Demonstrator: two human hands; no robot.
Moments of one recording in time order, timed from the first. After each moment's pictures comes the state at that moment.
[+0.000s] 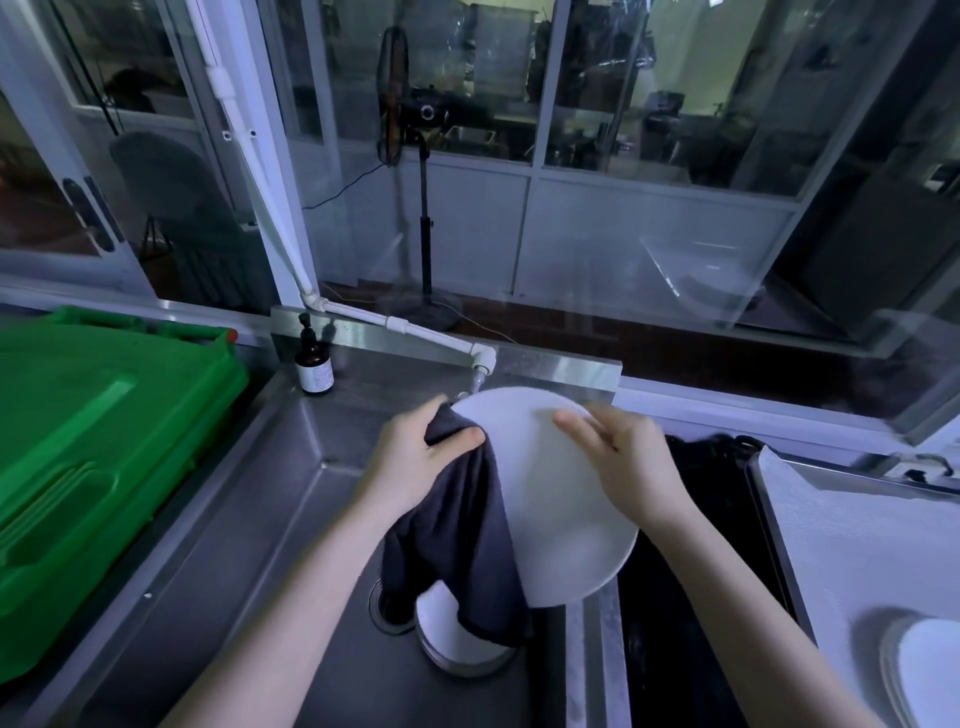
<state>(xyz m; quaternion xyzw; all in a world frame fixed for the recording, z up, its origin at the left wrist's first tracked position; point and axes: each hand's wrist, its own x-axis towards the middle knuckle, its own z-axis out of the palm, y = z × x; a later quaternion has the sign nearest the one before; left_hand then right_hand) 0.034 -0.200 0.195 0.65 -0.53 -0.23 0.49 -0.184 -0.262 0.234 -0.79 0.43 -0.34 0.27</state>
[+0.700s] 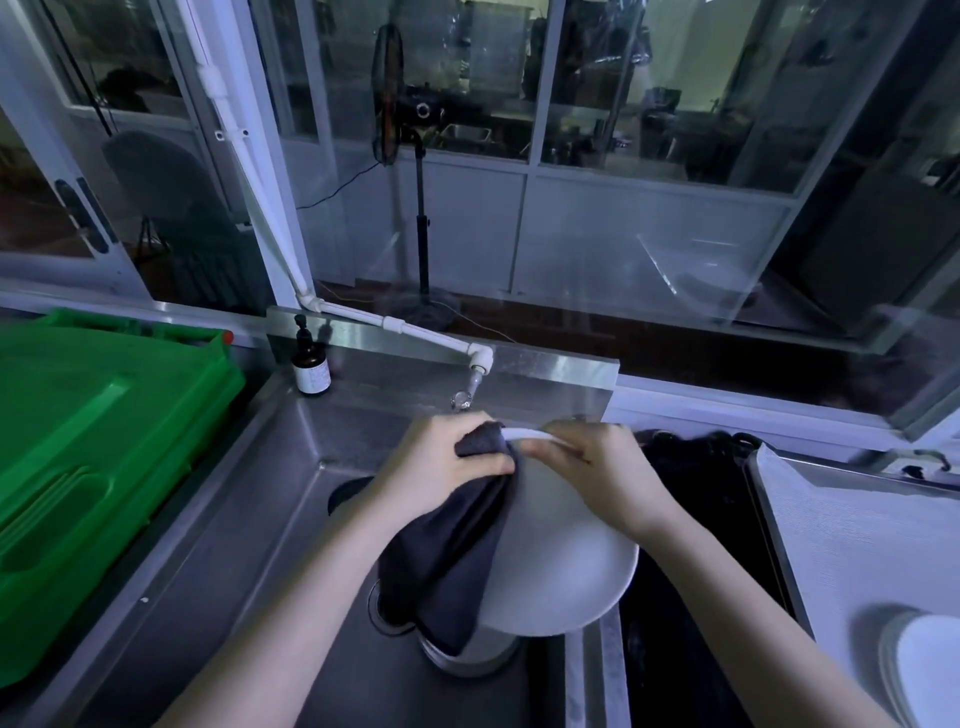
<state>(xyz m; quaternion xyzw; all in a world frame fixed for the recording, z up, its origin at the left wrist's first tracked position) 0.023 -0.206 0.201 0.60 -0.63 -0.26 0.42 -0.177 -0.257 0.234 -0.86 0.34 -0.30 0.23</state>
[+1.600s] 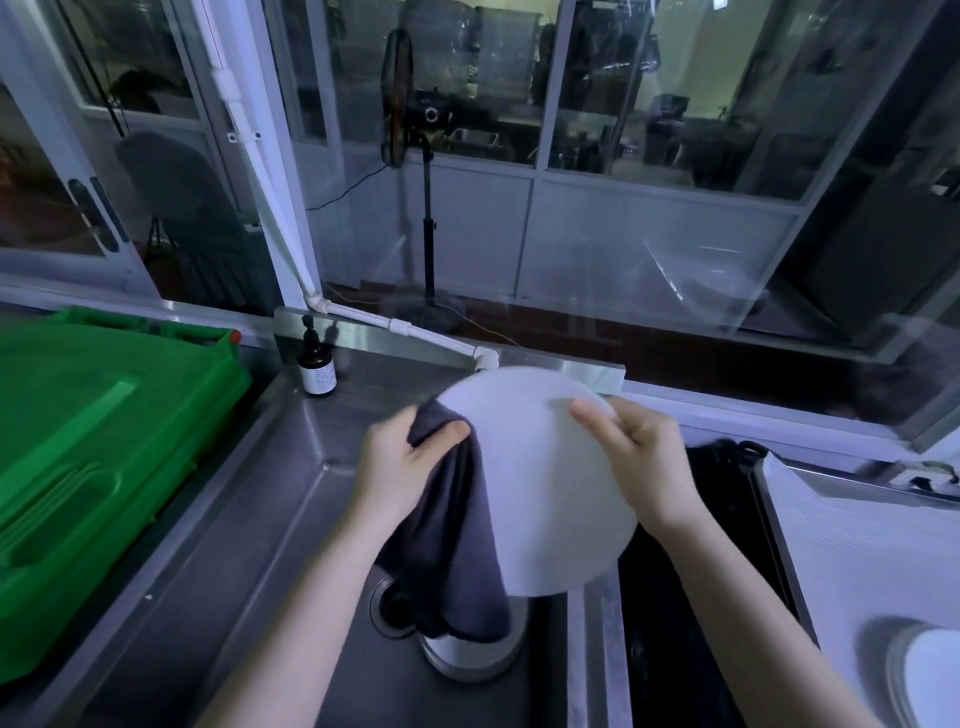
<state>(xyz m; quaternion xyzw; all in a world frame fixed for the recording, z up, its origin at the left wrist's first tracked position) 0.032 -0.190 0.198 0.67 -0.43 -0.22 0.56 -0.185 -0.266 0.235 -0.73 0.42 -0.41 0.36</state>
